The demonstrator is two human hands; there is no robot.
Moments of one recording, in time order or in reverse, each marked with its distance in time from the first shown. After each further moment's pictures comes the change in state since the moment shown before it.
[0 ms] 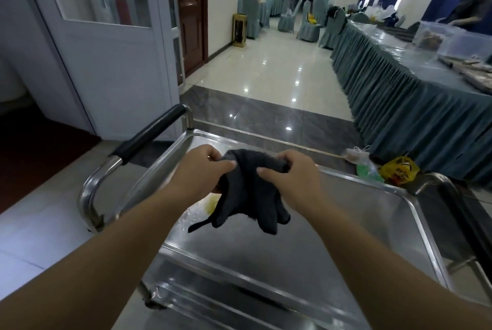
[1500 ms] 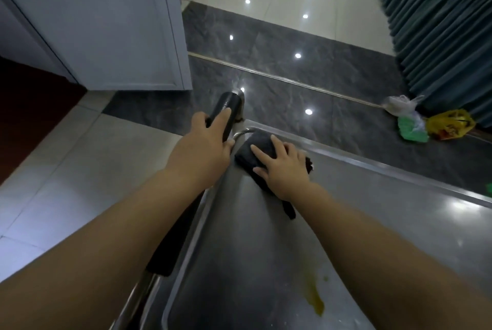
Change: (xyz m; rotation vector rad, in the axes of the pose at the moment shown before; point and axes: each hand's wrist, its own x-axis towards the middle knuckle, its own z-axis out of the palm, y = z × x) left_hand 0.334 -0.158 -0.123 0.691 -0.070 0.195; right_hand 0.269 0.110 0.314 -0.925 -0.494 -0.016
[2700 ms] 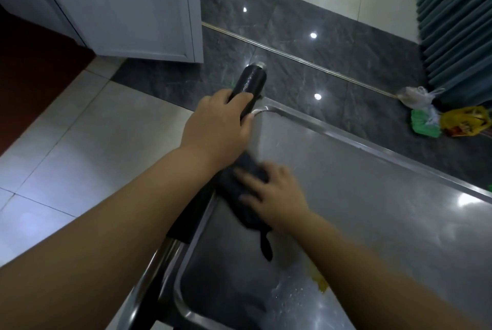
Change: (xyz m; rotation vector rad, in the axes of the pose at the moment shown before) left_hand -0.011 -0.001 -0.011 -0.025 0.102 0.052; right_hand -0.067 -0.049 0.026 0.173 0.200 -0.346
